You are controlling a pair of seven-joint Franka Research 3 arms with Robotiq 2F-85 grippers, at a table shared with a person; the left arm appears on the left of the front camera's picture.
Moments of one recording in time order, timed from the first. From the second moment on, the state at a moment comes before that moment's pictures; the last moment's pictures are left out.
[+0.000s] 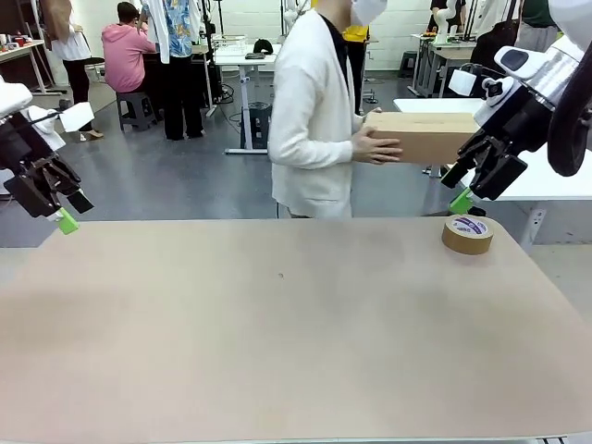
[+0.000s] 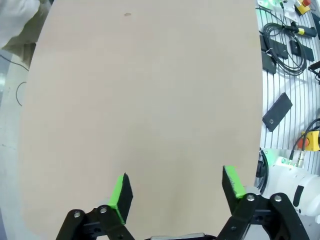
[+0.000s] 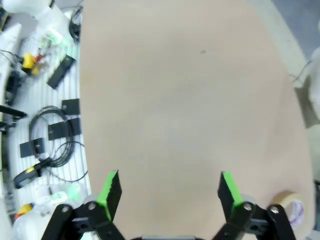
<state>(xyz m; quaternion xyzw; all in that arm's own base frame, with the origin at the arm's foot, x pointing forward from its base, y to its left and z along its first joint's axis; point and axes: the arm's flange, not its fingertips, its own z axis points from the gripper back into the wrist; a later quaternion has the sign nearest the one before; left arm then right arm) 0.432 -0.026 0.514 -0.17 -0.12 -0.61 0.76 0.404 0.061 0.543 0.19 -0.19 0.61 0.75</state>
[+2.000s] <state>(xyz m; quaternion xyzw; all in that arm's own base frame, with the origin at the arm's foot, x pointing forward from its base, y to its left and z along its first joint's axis) 0.416 0.187 0.573 -0.35 -0.37 -0.47 0.72 0.355 -0.105 0.586 0.28 -0.41 0.44 0.75</state>
